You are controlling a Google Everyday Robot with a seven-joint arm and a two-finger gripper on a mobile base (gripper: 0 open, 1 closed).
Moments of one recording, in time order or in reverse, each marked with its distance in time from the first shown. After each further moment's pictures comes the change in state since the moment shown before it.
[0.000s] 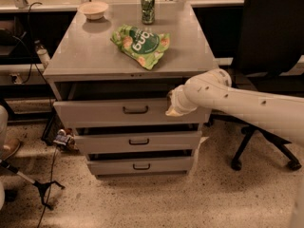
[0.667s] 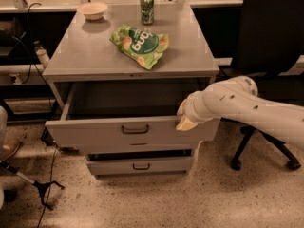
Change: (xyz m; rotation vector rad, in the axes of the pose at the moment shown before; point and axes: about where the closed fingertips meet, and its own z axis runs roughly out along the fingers) arm 0.019 0.034 -0.062 0.010 0.002 0.034
